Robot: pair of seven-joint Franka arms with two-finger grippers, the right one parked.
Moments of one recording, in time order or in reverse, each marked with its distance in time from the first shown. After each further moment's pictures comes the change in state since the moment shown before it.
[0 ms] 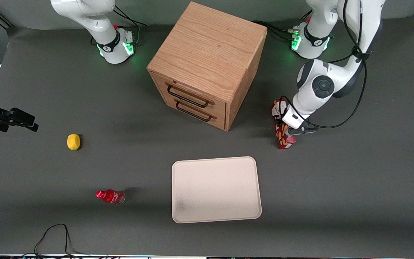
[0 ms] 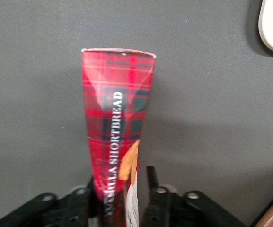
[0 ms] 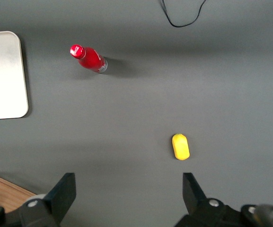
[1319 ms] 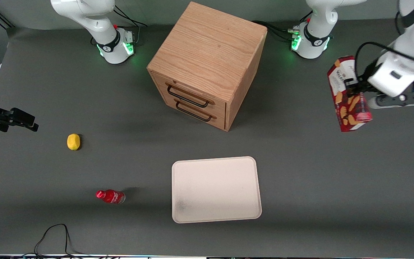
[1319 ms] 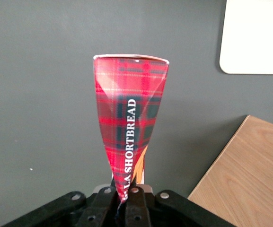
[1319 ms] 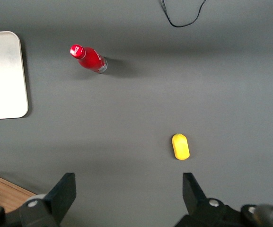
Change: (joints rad) arm 0.080 -0.281 0.173 0.678 0.006 -1.032 0.280
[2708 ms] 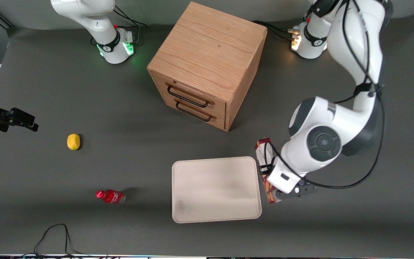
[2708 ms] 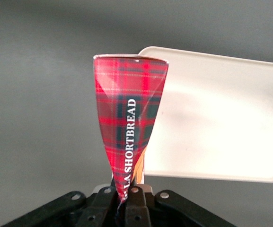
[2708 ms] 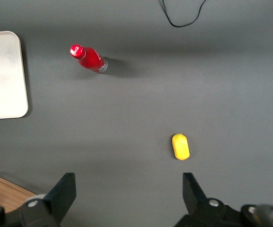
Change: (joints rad) arm -0.367 0.883 0.008 0.747 0.124 0.249 -0.416
